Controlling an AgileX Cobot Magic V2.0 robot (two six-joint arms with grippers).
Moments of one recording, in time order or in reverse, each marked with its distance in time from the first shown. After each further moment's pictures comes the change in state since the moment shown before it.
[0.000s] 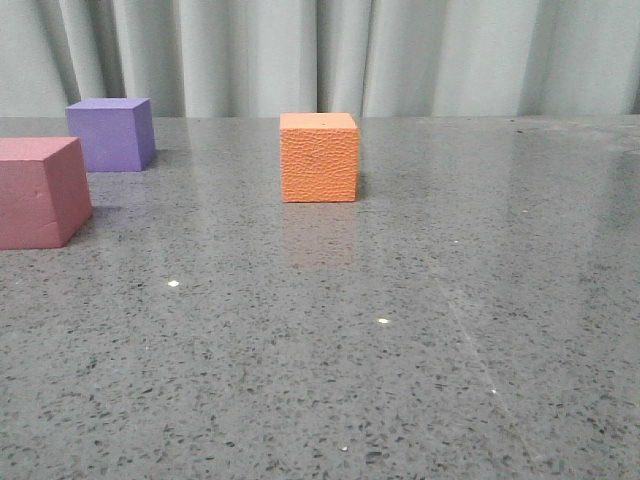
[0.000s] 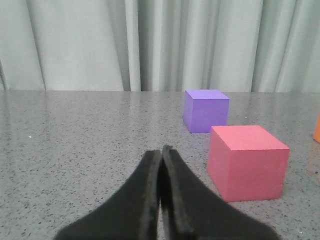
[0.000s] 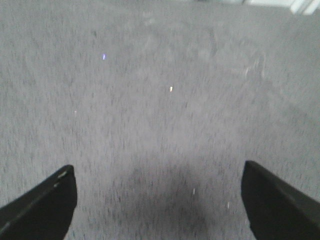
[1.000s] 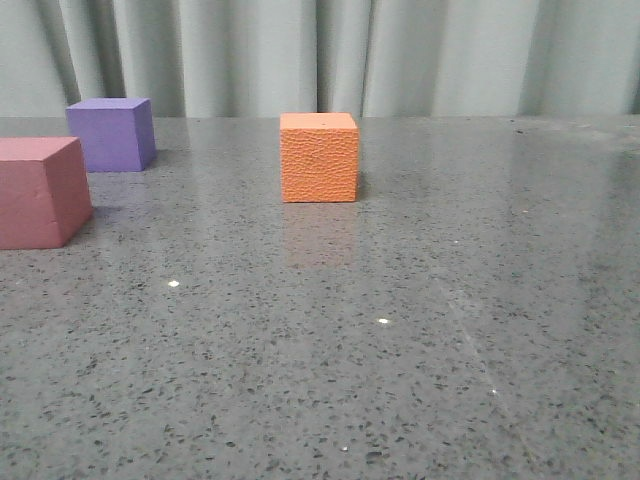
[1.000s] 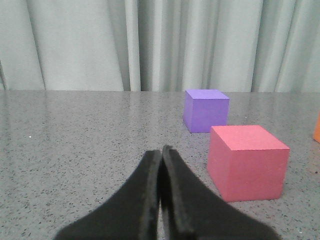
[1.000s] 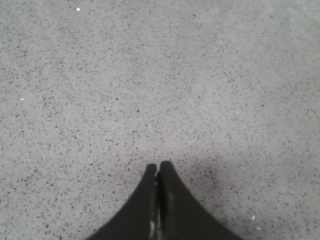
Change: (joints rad) left arm 0.000 0.000 0.000 0.000 0.000 0.000; right arm -0.002 -0.340 0.401 0.076 -0.056 -0.002
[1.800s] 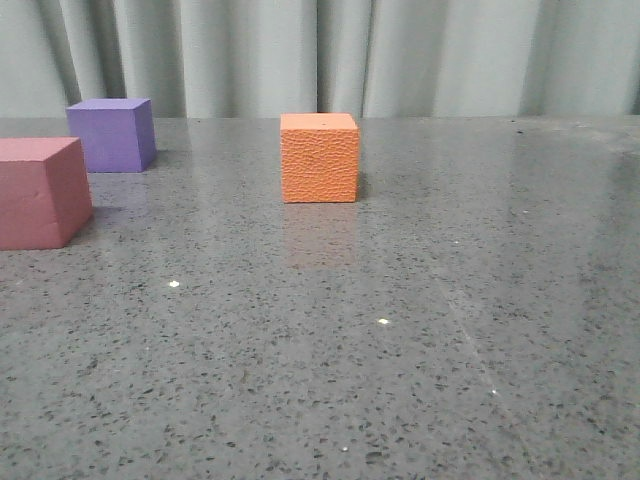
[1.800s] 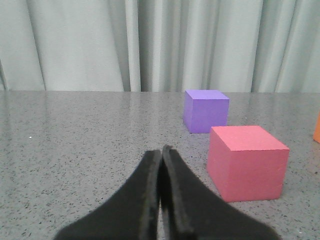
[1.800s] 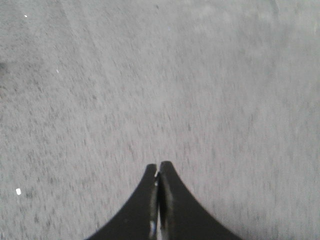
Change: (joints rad) left arm 0.000 0.000 0.000 0.000 0.000 0.000; right arm -0.053 -0.282 0.293 0.086 -0.334 -0.008
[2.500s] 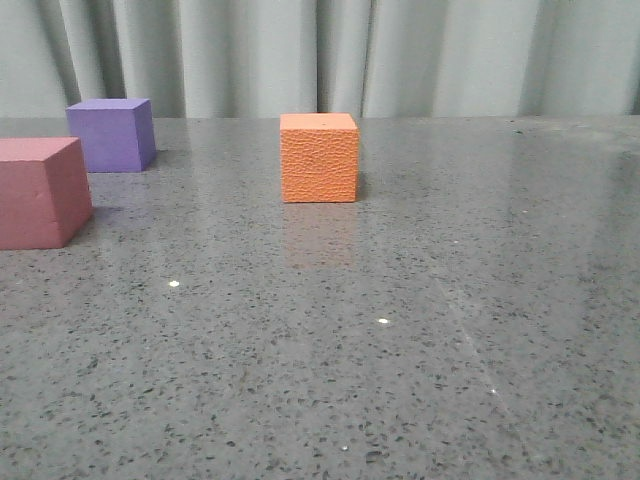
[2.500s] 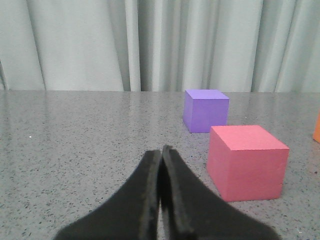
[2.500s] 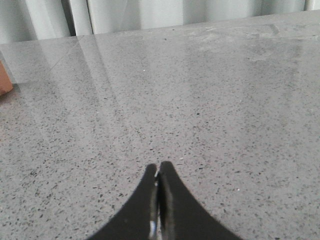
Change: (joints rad) left arm 0.000 0.000 0.000 0.000 0.000 0.000; right arm -0.199 -0.462 0.392 0.423 -0.277 -0.422
